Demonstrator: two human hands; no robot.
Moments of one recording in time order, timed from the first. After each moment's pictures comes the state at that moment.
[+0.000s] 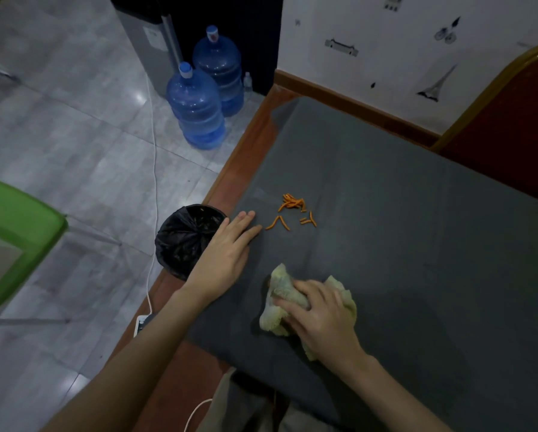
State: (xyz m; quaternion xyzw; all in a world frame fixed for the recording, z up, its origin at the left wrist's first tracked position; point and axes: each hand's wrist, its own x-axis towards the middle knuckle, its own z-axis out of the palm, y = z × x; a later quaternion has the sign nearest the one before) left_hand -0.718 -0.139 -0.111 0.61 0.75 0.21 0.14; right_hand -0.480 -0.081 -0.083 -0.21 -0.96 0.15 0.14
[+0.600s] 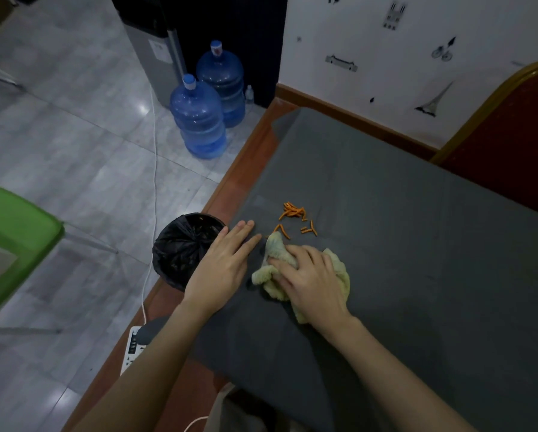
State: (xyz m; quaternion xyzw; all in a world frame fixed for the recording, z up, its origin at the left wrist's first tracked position) left_hand -0.715 -0.143 -0.118 0.63 0.75 0.20 0.09; right_hand -0.537 -0.037 -0.090 -0.24 -0.96 0.08 0.14
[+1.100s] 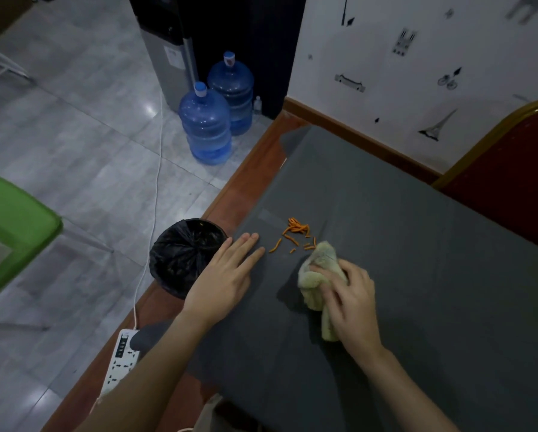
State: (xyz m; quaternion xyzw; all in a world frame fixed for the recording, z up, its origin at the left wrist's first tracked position) left_hand -0.714 -0.144 -0.117 0.63 0.76 0.16 0.07; right_hand -0.490 -0.012 -0.074 -0.34 -0.89 0.22 0.18
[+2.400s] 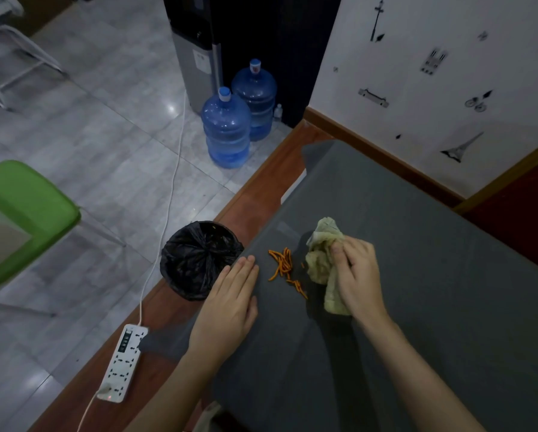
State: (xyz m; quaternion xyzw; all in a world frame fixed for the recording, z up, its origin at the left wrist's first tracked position) left_hand -0.686 -0.170 -0.113 0.52 0.84 0.17 0.07; right_hand -0.560 0.034 -0.062 -0.36 -0.84 0.35 0.22
